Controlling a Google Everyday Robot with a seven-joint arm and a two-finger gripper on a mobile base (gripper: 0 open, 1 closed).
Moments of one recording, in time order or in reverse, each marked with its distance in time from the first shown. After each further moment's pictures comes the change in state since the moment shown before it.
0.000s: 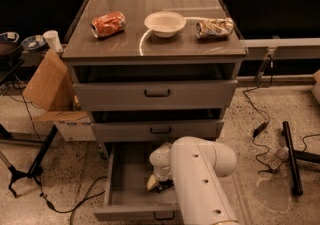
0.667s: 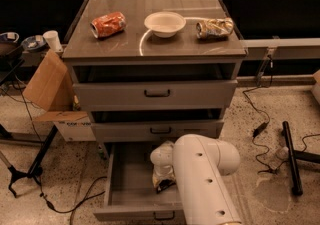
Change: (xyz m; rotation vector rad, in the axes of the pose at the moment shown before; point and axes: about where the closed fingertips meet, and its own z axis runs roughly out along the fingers) arm -0.001 0.000 -0.013 0.007 0.008 -0.003
